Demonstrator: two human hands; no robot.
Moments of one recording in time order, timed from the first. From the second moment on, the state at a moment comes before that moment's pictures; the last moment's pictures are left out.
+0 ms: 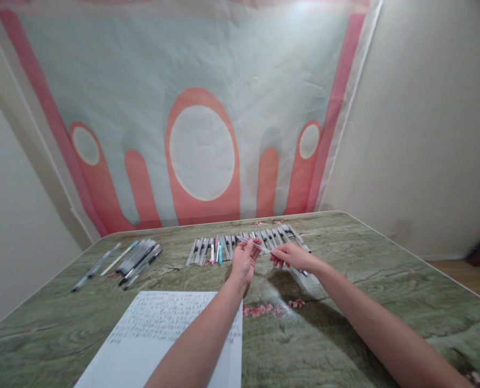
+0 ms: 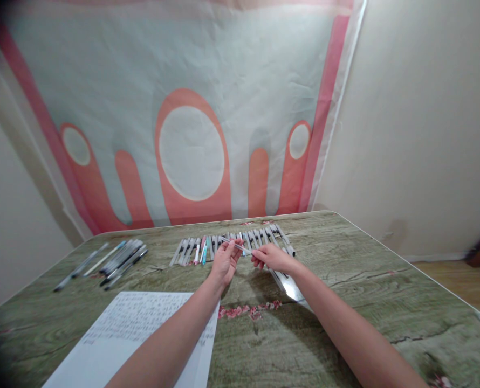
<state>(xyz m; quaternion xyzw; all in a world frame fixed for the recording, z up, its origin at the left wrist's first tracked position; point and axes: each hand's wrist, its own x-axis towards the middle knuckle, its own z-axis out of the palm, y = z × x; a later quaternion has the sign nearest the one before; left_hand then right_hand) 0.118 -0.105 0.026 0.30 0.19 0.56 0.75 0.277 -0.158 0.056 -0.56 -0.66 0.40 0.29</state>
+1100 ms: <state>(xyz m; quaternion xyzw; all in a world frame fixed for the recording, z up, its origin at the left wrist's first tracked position) 0.117 -0.105 0.026 0.28 0.22 0.56 0.74 0.276 -0.160 0.057 -0.56 -0.65 0.42 0.30</state>
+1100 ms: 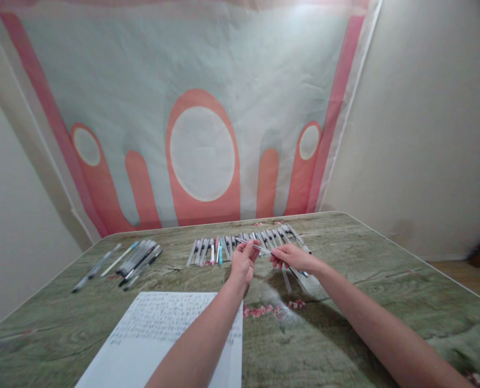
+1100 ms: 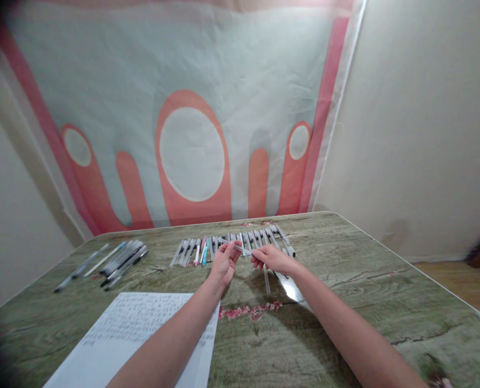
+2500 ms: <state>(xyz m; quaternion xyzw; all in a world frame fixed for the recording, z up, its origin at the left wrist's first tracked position) 0.116 -0.101 0.023 0.27 0.22 0.58 0.73 0.280 -0.161 0.059 -0.57 -0.70 0.32 0.29</state>
